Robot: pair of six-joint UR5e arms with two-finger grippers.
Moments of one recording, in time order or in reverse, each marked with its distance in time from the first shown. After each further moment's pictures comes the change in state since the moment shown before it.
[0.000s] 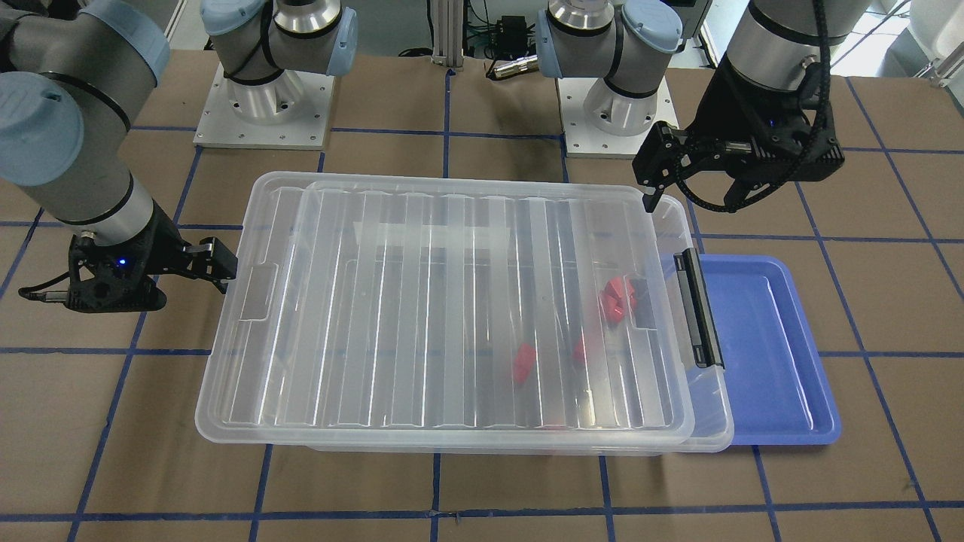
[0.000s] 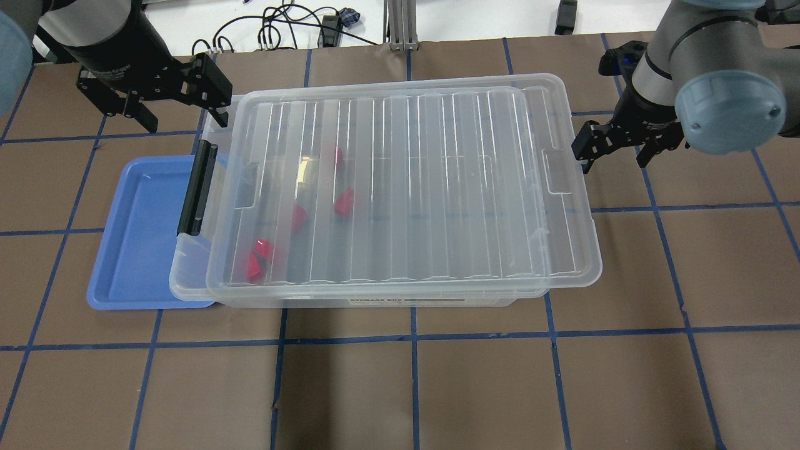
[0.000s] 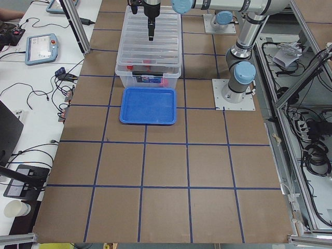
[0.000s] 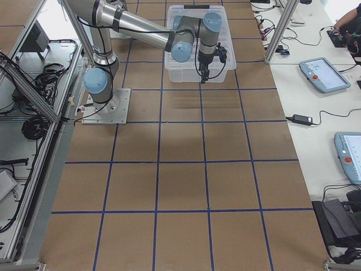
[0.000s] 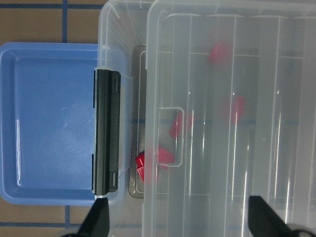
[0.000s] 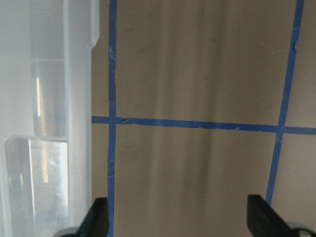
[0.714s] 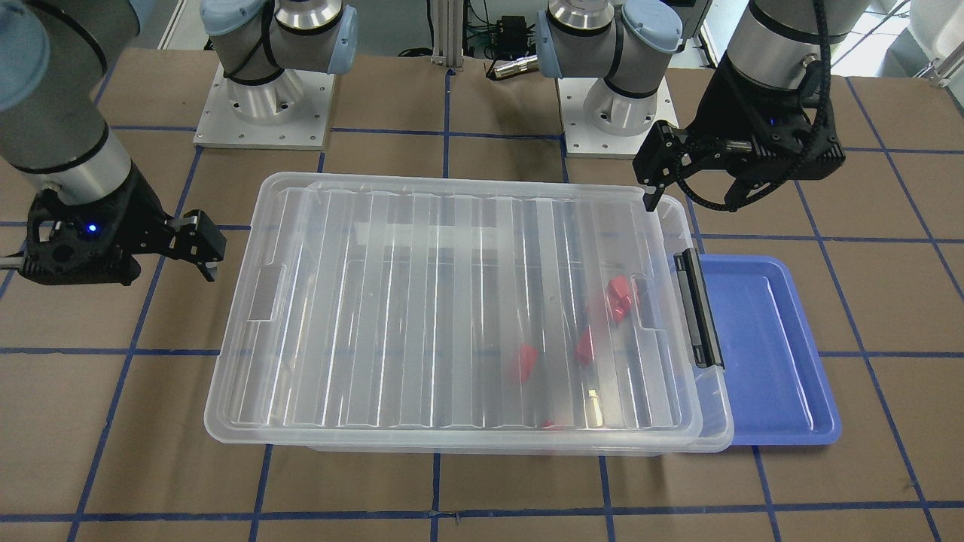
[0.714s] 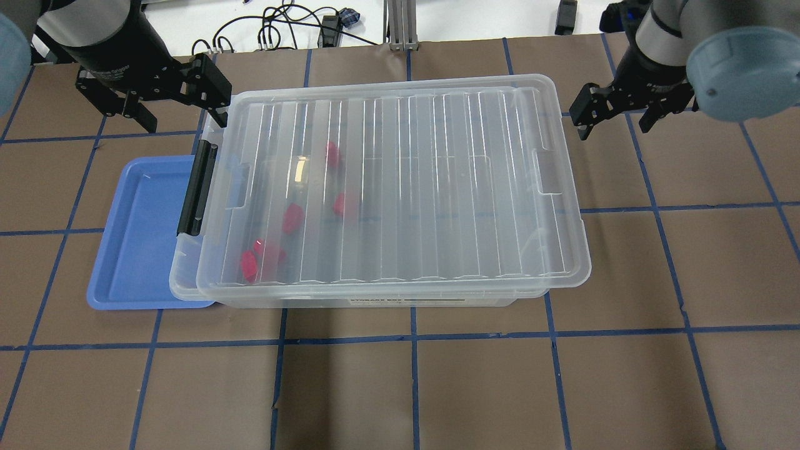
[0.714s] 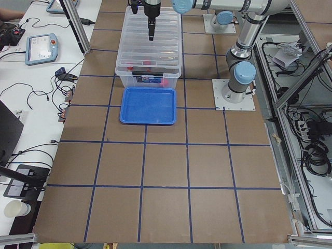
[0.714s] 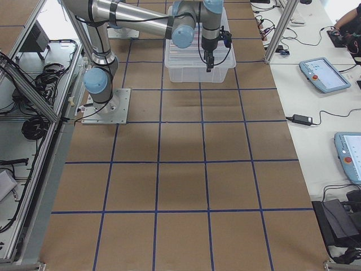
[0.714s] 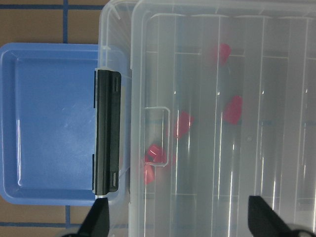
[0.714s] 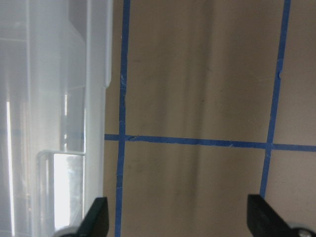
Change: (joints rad) left arm 0.000 0.002 -0.001 0.000 0.002 0.001; right arm 0.027 -0.054 -0.146 0.112 0.014 0.021
